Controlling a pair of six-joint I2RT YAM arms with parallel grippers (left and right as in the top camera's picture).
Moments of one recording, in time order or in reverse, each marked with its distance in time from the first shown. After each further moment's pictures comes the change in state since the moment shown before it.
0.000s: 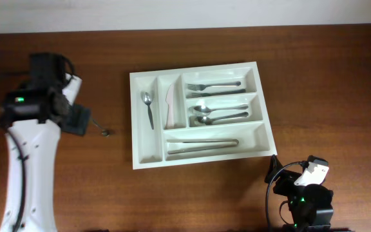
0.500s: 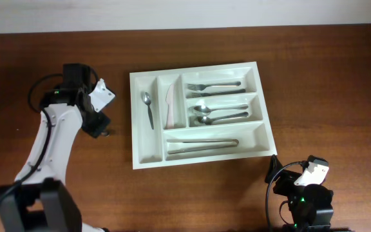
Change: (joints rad) left arm -0.030 0.205 -0.220 0.326 0.140 0.344; right arm 0.000 0.000 0.000 0.000 0.000 0.000
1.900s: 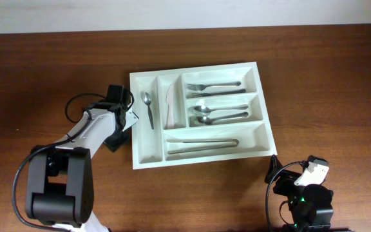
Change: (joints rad) left arm -0.175 0.159 -0.196 0.182 -0.169 -0.072; right arm 0.000 0.000 0.000 0.000 0.000 0.000
